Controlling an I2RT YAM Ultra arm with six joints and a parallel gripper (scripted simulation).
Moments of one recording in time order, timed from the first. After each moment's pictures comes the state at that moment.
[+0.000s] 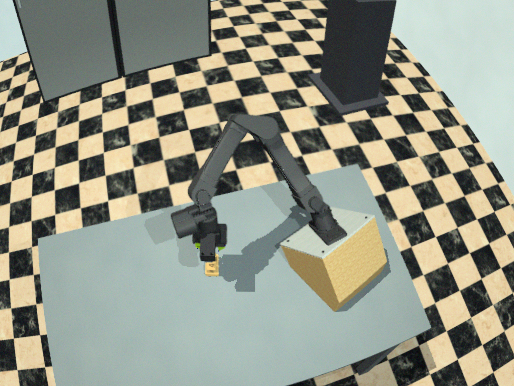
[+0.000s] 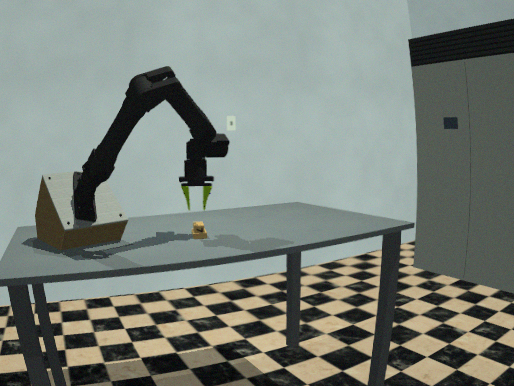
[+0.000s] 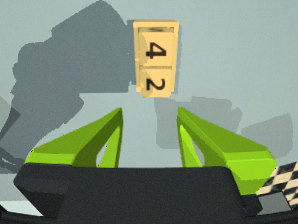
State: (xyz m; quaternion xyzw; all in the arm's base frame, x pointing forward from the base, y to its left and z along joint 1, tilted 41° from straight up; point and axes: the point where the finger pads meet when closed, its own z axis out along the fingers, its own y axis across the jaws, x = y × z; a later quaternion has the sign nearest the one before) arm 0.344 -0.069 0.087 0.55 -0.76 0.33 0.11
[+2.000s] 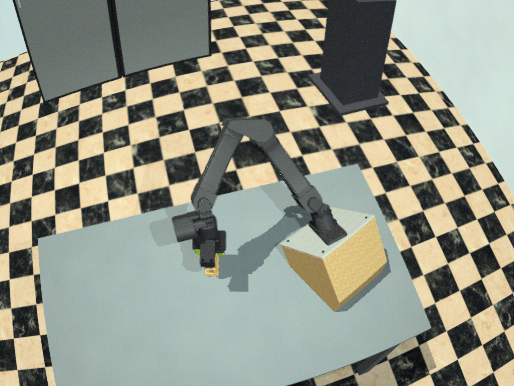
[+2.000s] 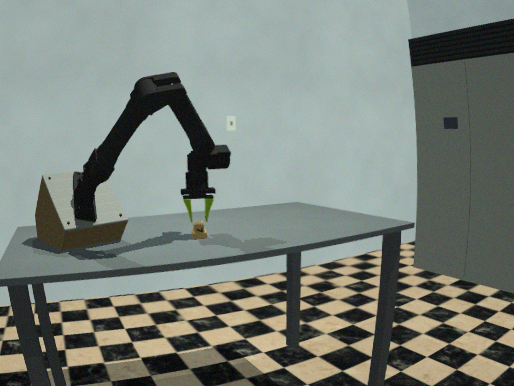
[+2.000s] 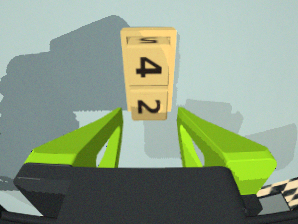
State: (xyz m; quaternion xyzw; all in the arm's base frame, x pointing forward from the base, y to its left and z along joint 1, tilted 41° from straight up) arm 0.357 -0.092 0.060 0.55 -0.76 0.34 0.10
